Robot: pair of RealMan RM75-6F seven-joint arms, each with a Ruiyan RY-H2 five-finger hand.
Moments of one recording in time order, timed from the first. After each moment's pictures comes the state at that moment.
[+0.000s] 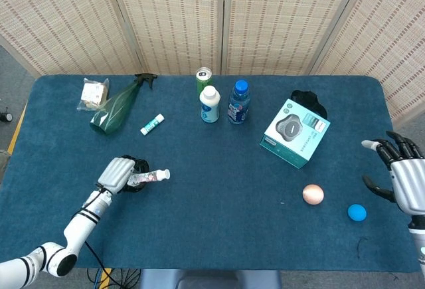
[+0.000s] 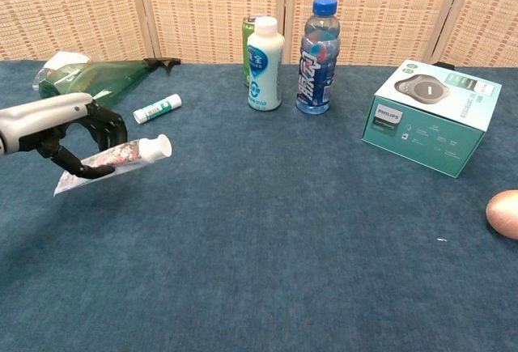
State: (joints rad) left arm -0.60 -1.46 -0.12 -1.39 1.37 0.98 -0.15; right arm 0.14 -0.88 0.16 -1.85 -1.51 1.49 -0.08
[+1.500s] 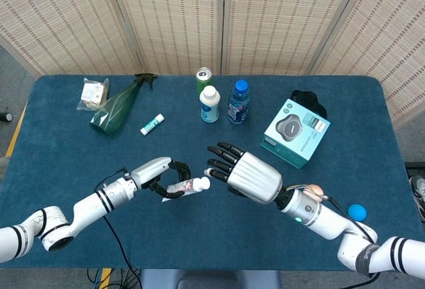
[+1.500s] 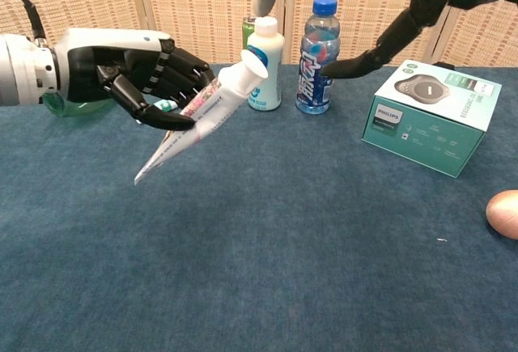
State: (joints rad) left arm -0.90 -1.26 -0.09 -1.55 1.65 0.80 -1.00; right arm 0.71 -1.22 0.20 -1.75 -1.86 1.11 -0.16
